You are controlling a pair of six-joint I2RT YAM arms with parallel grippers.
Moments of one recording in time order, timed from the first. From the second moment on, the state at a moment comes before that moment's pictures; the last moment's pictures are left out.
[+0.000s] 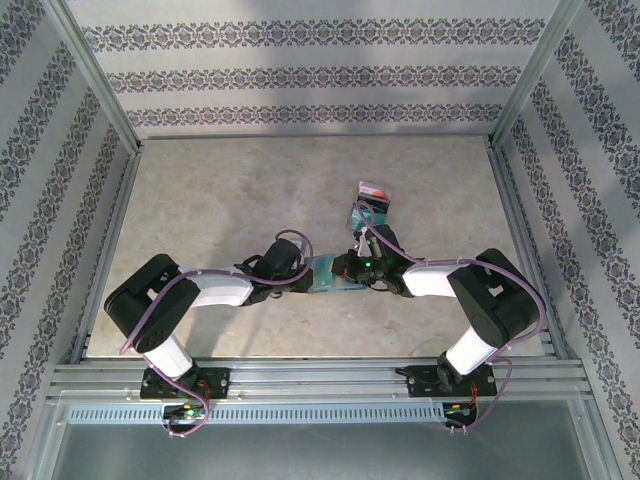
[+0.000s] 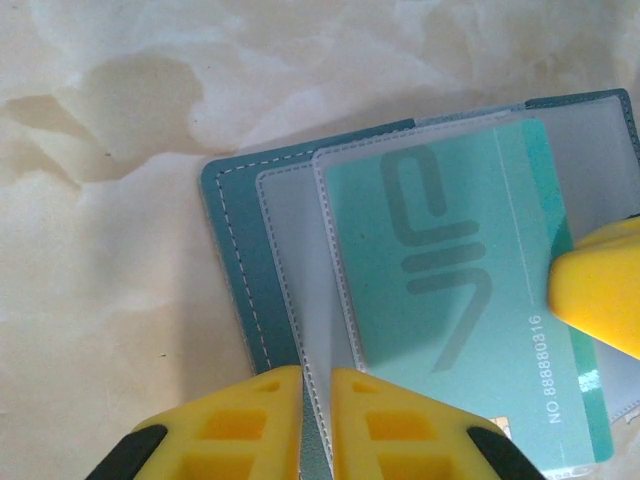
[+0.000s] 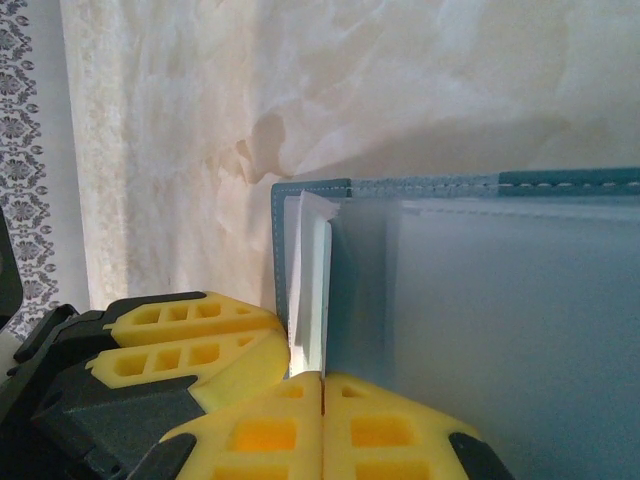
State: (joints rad) left arm -0.72 1.65 0.67 0.14 0.08 -0.65; right arm 0.54 1.62 0.57 0.32 -0.51 0.94
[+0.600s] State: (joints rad) left arm -0.72 1.69 0.78 0.08 0.13 -0.57; right arm 0.54 1.62 0.57 0.32 -0.51 0.94
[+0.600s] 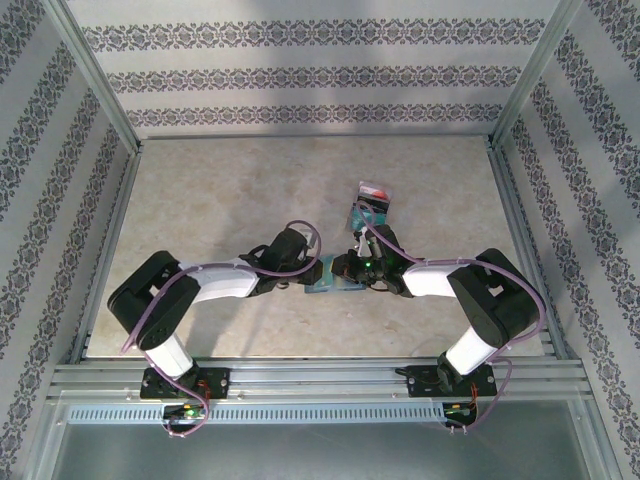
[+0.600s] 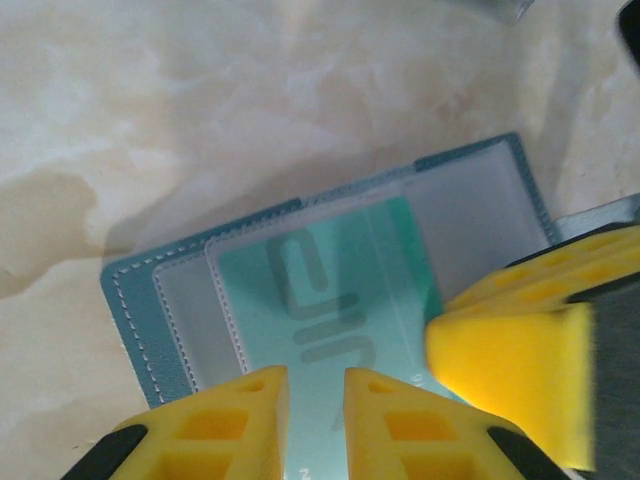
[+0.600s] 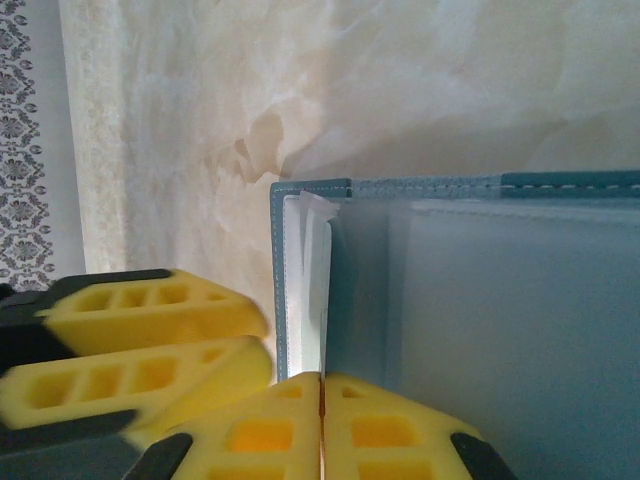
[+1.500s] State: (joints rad) left arm -0.72 1.71 0.78 0.09 0.14 -0.57; right arm 0.50 1.57 0.55 0.31 -0.54 0.94
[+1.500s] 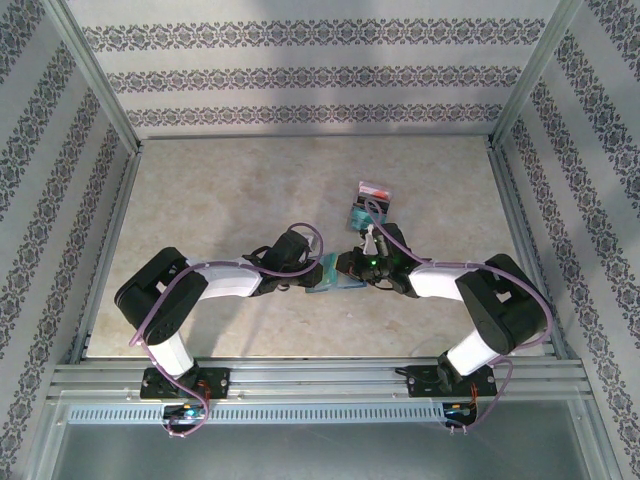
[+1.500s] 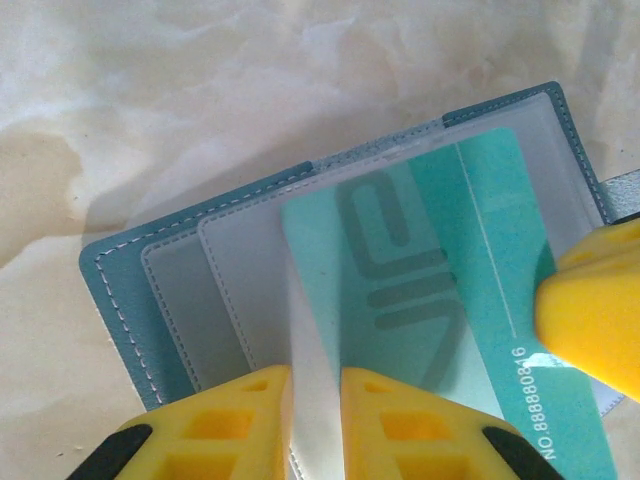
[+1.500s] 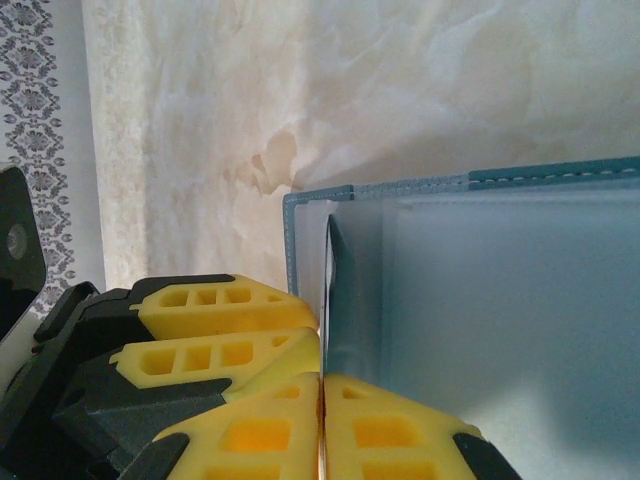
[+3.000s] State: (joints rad) left arm -0.69 1.72 0.76 0.12 0.12 -0.60; right arm 0.50 1.48 0.55 0.16 -0.48 0.85
